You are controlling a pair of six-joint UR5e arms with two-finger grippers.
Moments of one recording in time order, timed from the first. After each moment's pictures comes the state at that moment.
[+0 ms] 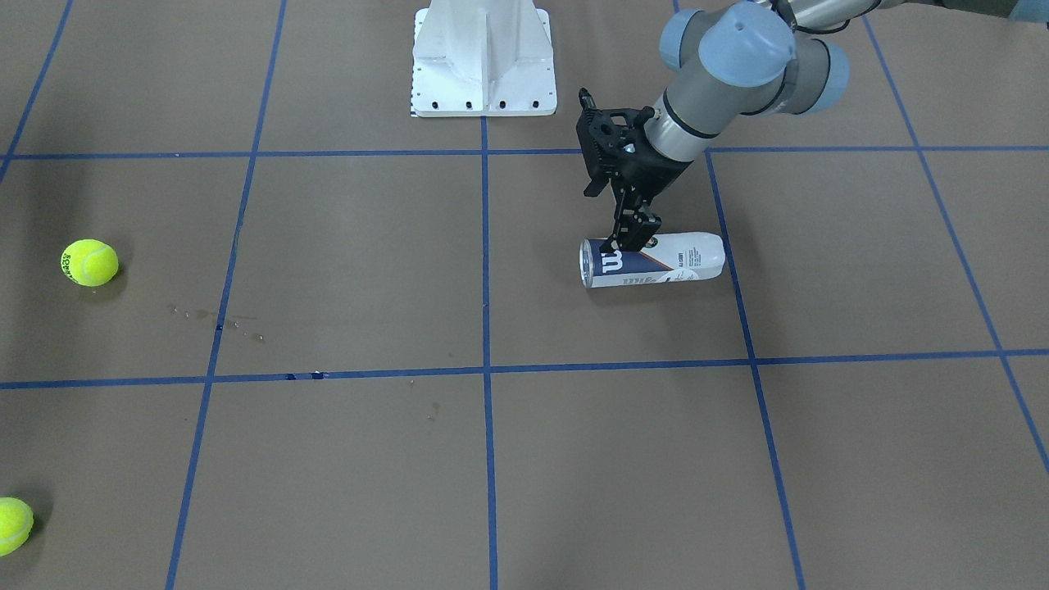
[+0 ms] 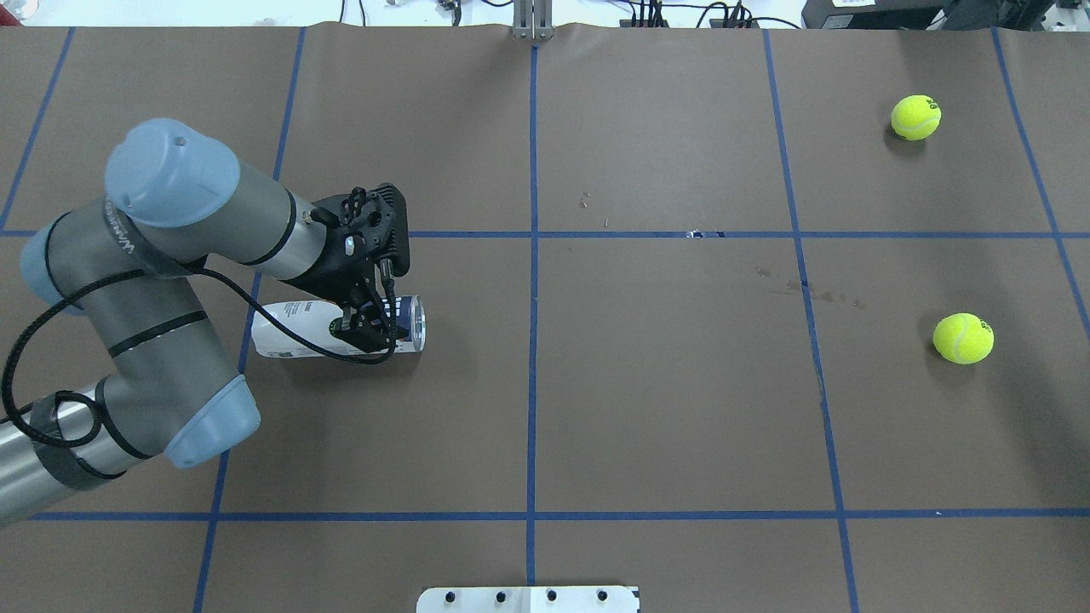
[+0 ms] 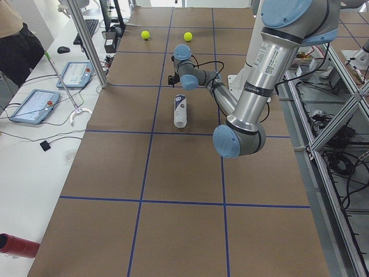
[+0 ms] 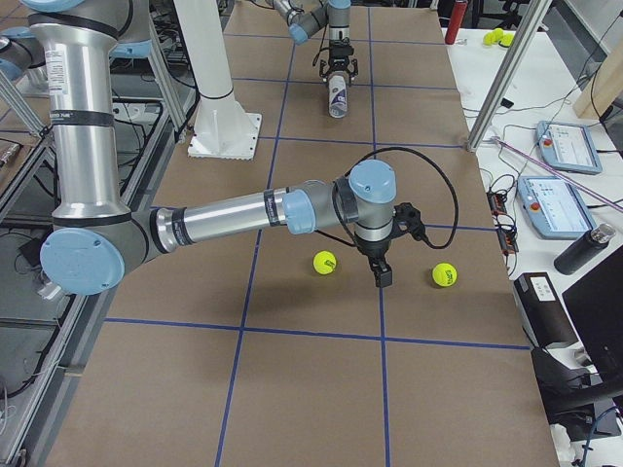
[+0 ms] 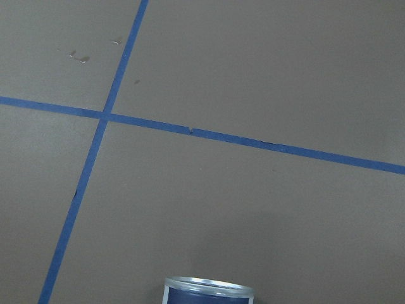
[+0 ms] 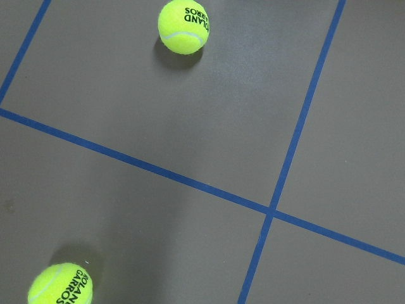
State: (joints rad) left arm -0.66 -2.04 -1.78 -1.96 -2.10 0.21; right arm 1.50 -1.55 1.79 -1.54 2.32 -0.11
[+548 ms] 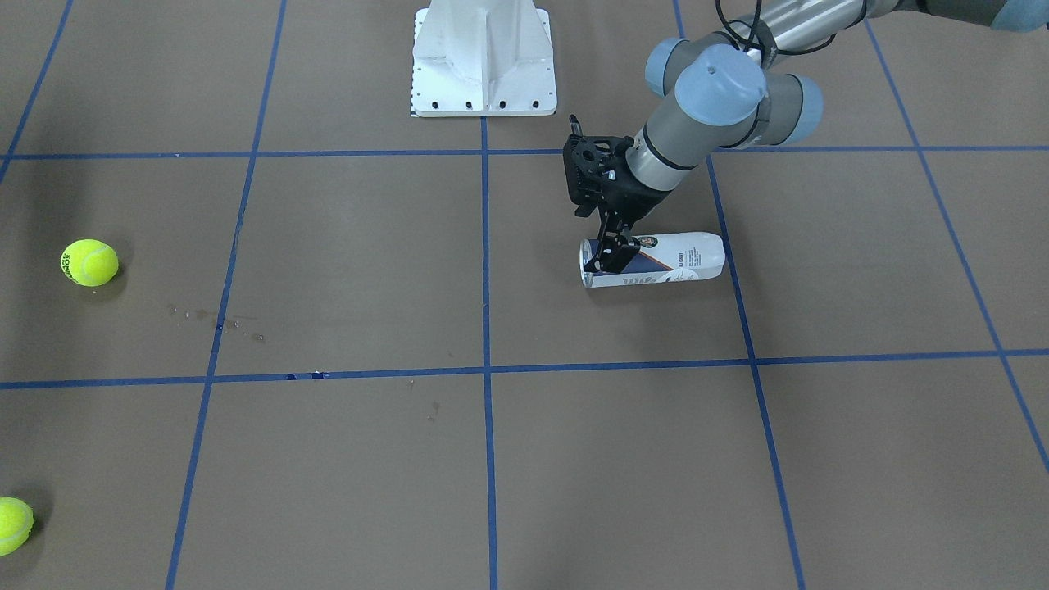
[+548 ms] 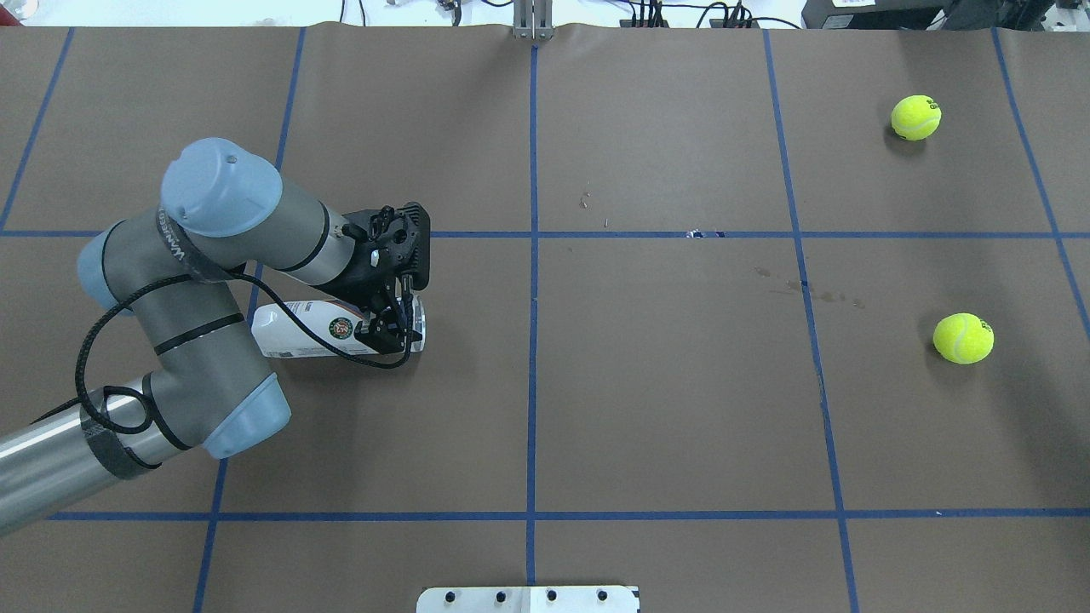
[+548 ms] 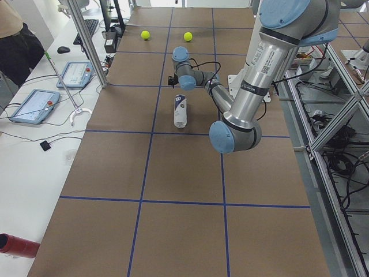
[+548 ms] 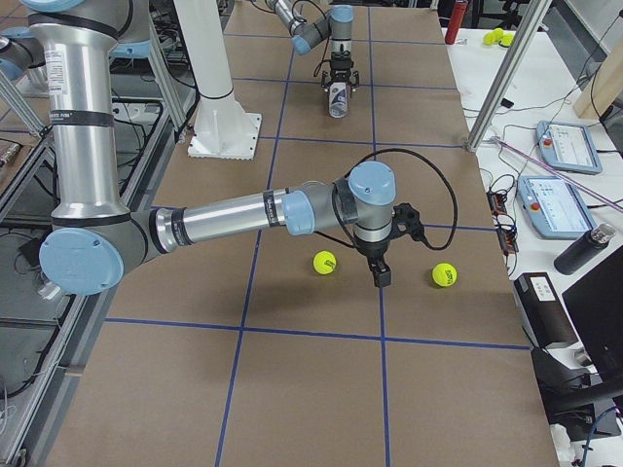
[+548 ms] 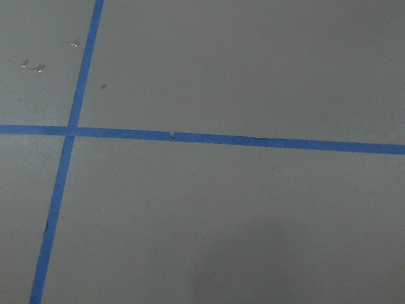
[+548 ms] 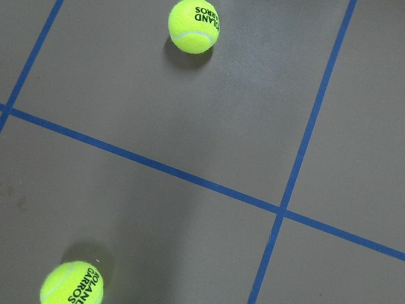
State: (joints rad) left arm -0.65 -2.06 -1.67 -2.05 -2.10 0.26; right arm 1.50 -1.55 1.79 -1.54 2.33 -0.11
